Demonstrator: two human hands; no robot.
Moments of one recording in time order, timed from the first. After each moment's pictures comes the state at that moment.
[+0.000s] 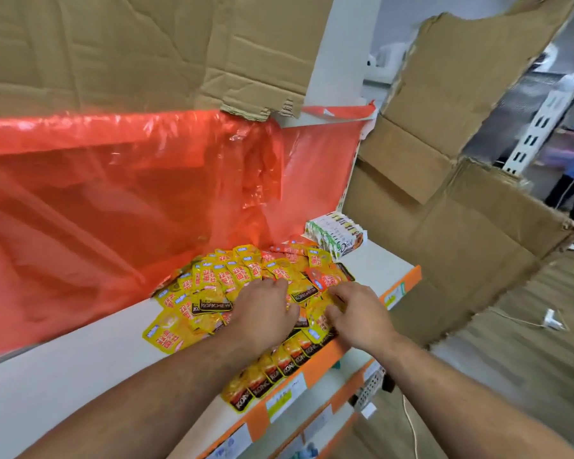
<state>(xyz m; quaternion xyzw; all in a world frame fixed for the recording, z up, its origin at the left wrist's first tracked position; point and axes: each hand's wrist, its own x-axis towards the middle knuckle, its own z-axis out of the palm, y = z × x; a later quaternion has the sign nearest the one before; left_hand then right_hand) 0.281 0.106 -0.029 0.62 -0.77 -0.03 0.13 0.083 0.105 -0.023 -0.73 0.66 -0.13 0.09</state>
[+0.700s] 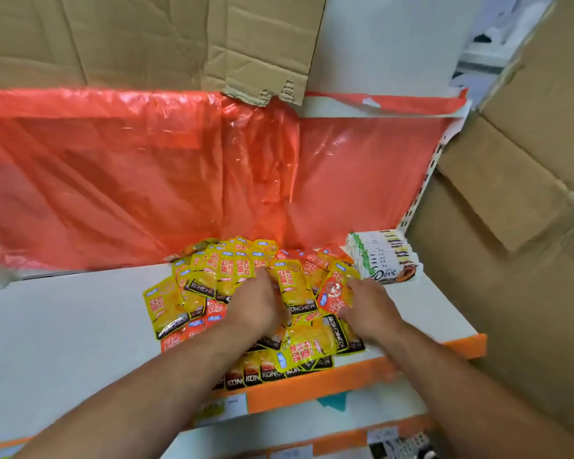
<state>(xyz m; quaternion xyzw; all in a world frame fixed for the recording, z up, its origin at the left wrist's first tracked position) 0.214 0.059 -0.028 0.84 -0.48 -0.16 0.18 0.026 -0.045 -0.047 -0.83 0.54 -0.05 0.17</state>
